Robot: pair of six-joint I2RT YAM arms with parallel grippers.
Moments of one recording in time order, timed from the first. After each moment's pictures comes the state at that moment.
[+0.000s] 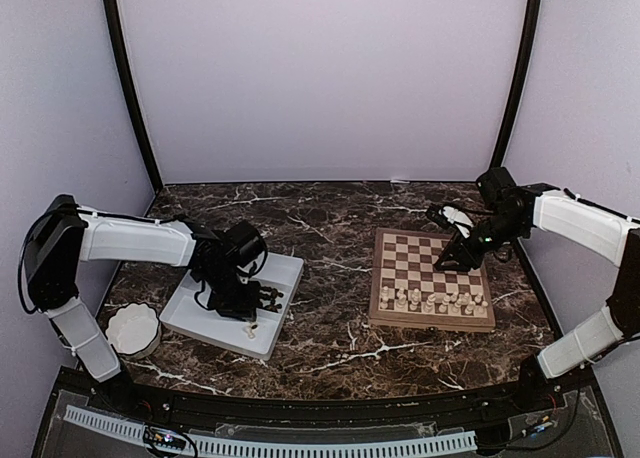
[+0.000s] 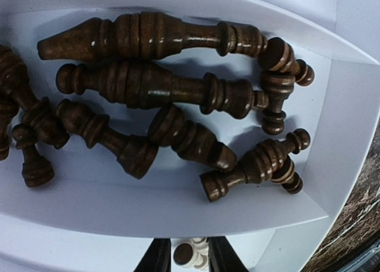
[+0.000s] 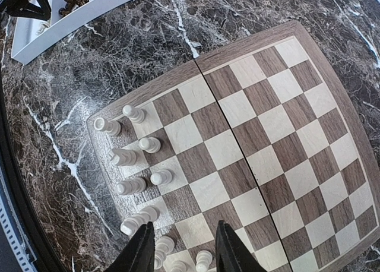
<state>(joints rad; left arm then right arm) -0.76 1.67 1.03 -0.74 0.07 -0.71 0.26 1.39 1.03 -0.81 -0.50 -0.60</state>
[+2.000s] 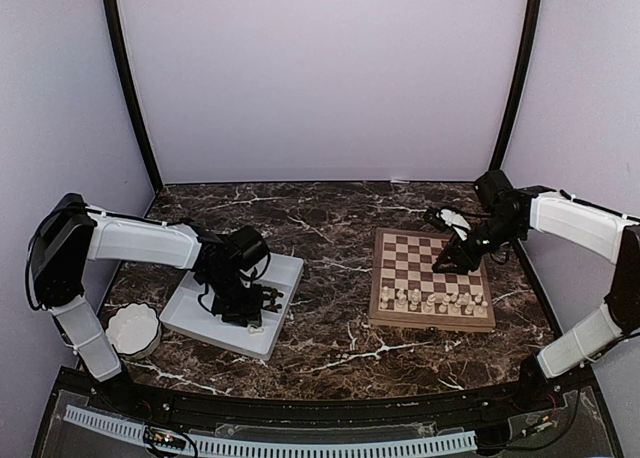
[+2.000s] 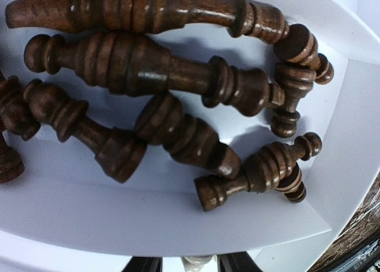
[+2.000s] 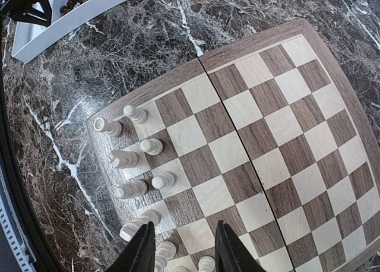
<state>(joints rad) -0.76 1.72 1.02 -0.71 0.11 -0.78 0.27 1.41 1.02 -0.79 -0.52 -0.60</state>
